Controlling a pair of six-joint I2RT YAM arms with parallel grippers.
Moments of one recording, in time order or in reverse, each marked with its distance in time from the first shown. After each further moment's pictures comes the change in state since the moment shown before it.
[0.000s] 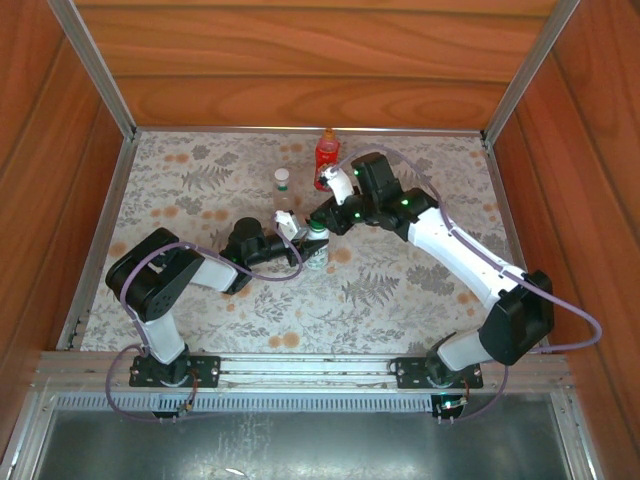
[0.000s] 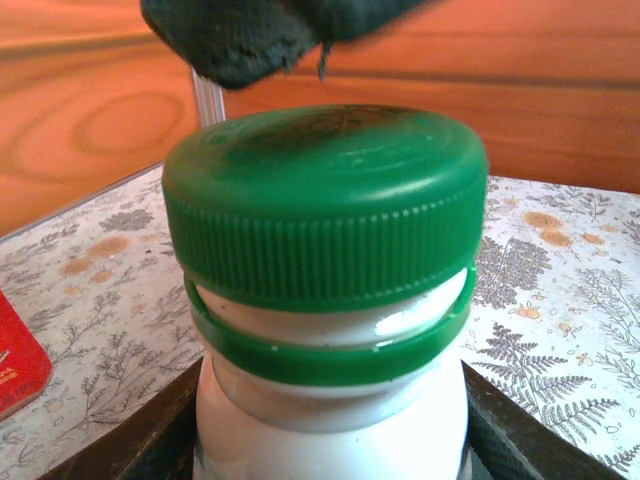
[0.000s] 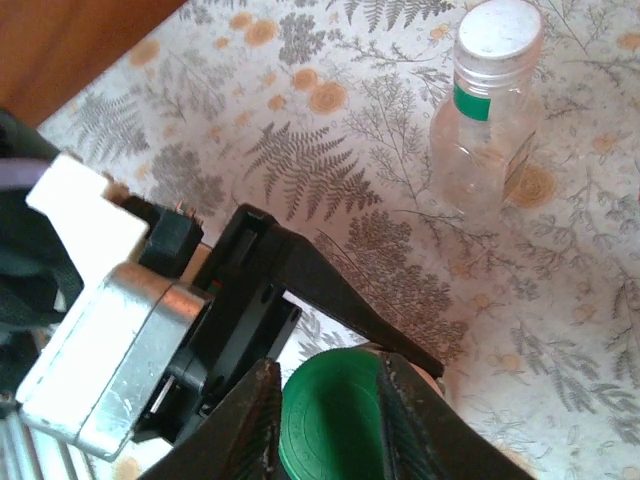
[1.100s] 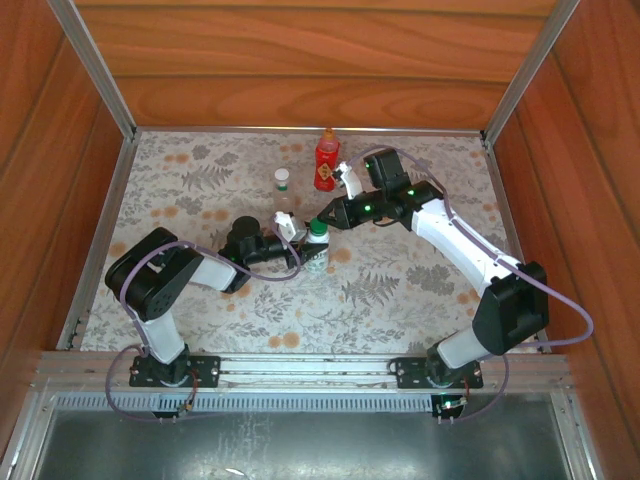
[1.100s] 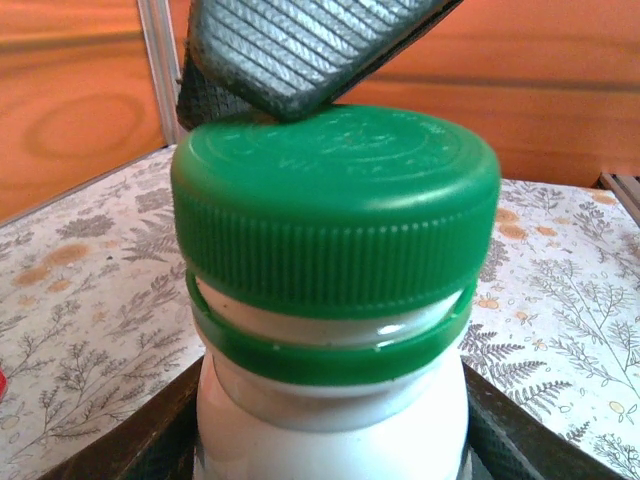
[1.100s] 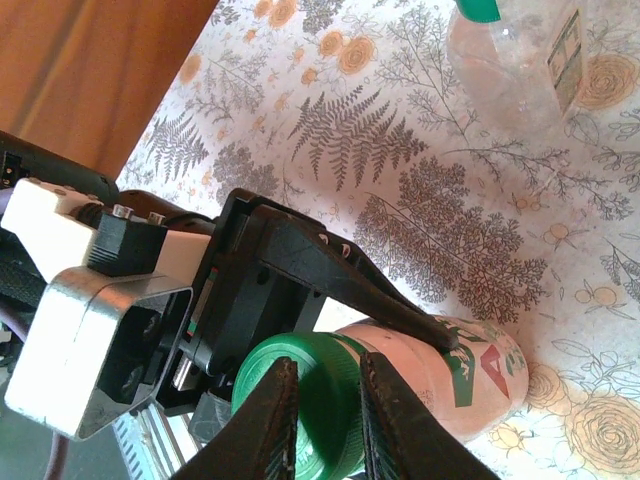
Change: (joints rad) left arm 0.014 0.000 0.000 -0.003 0.096 -0.011; right arm -0.092 0.052 -0.005 -0.058 -0.219 0.131
